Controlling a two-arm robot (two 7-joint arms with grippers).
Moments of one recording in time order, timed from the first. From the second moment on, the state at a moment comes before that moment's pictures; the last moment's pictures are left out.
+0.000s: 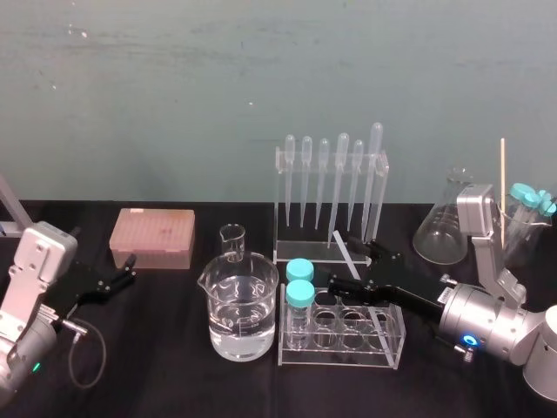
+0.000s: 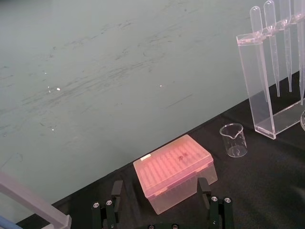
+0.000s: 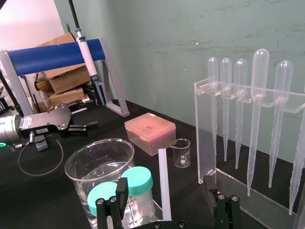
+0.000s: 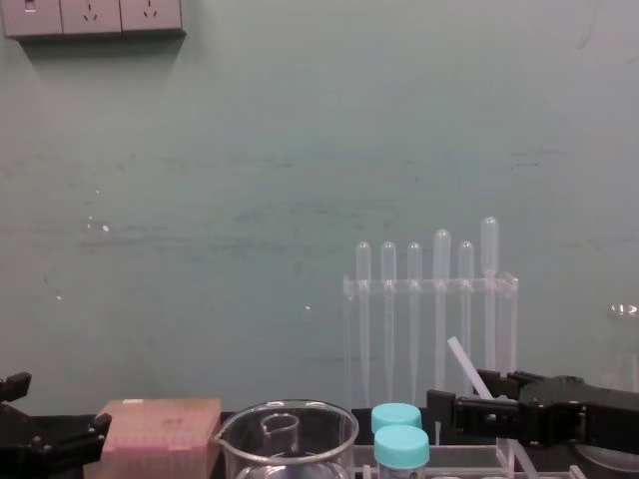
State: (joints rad) left arm -0.20 0.60 0.45 -1.41 -0.25 -0.12 0.03; right arm 0.41 0.49 -0.51 -1.24 0.64 -0.03 0.64
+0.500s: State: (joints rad) left arm -0.20 0.60 0.45 -1.41 -0.25 -0.12 0.03; right arm 0.41 0.49 -0.51 -1.24 0.64 -0.03 0.64
